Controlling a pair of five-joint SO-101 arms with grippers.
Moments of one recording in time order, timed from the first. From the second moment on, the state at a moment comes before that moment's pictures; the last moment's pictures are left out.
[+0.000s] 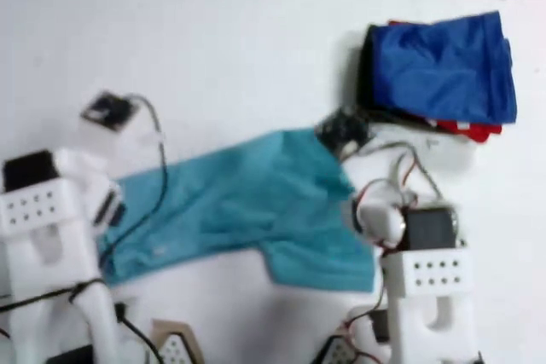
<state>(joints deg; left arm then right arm) -27.7 -33.8 34.2 87.9 -38.7 -7.9 -52.8 41.2 79.4 33.2</state>
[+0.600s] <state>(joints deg) -24.4 -3.9 36.9 64.7 -32.5 -14.7 0.1 18.5 67.8 25.0</state>
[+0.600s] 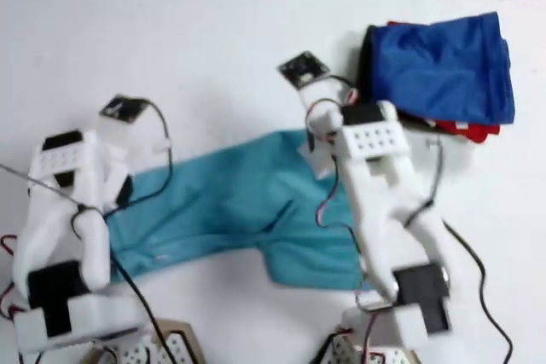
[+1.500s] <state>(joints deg) -29.1 46.2 -40.1 95.4 -30.5 -14.7 30.4 -11.2 68.9 24.7</state>
